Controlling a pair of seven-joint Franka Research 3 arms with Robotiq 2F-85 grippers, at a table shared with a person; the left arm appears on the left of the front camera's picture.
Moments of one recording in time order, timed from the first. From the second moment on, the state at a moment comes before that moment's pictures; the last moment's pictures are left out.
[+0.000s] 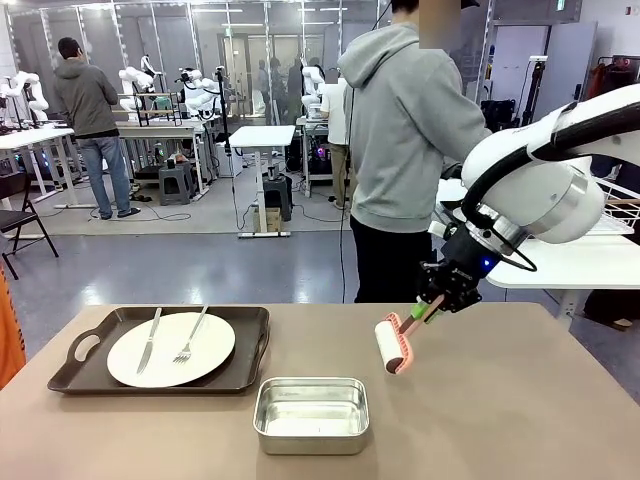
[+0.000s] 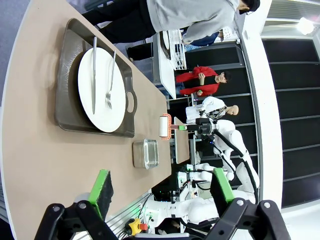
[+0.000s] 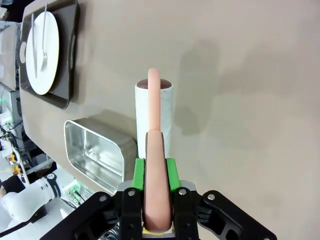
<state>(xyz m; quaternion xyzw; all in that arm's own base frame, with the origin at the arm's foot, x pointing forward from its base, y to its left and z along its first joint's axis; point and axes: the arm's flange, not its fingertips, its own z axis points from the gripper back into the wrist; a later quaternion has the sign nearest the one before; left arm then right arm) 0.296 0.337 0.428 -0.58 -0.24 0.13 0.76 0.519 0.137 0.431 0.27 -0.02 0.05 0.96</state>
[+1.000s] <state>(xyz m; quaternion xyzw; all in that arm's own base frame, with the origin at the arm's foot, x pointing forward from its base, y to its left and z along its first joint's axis) 0.296 0.337 0.428 -0.58 -0.24 0.13 0.76 0.548 0.132 0.386 0.32 0.01 -0.01 0.95</state>
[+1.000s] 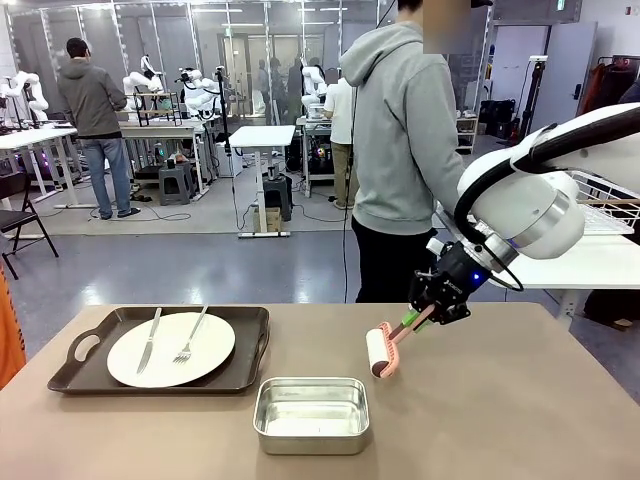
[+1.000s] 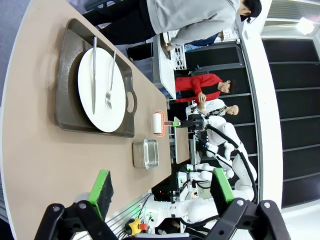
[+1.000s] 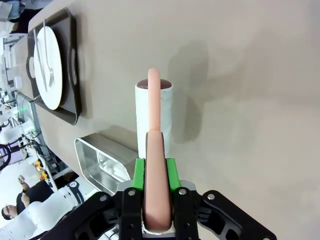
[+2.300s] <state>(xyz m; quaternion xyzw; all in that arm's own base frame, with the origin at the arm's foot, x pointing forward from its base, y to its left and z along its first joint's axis) 0.296 0.337 0.428 -0.58 -0.24 0.13 0.76 0.557 0.003 0.345 0.36 0.03 -0.06 0.93</state>
